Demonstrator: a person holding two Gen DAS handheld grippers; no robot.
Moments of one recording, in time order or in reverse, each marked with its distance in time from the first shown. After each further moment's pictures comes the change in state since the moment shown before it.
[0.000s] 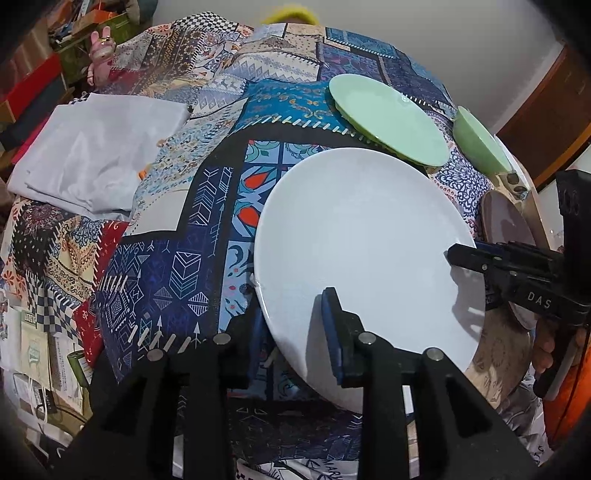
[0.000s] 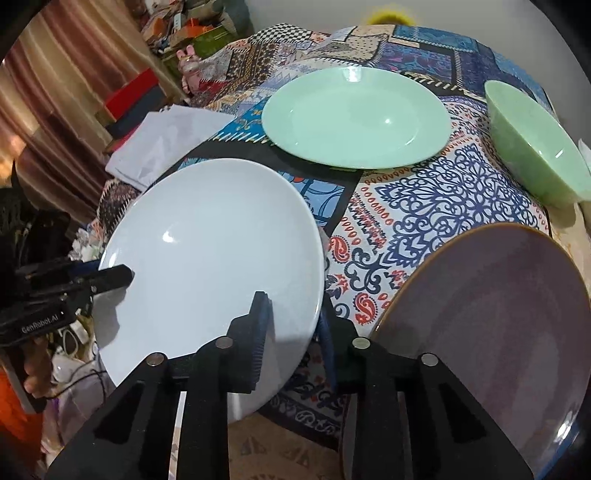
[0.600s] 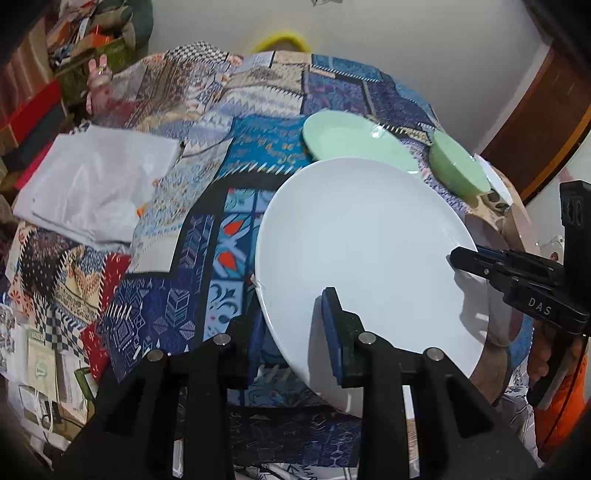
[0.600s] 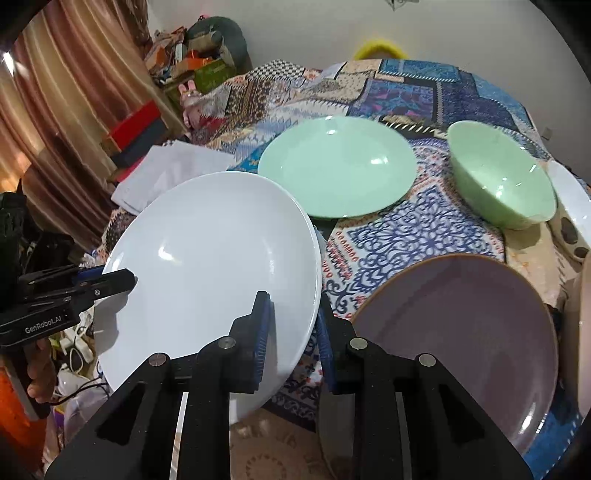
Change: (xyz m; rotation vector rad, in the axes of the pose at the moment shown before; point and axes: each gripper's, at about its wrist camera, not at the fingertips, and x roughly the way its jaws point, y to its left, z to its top) left arm -0.033 -0.027 0.015 0.034 -0.096 -0.005; right arm -0.049 -0.009 0.000 0.013 -0.136 -0.018
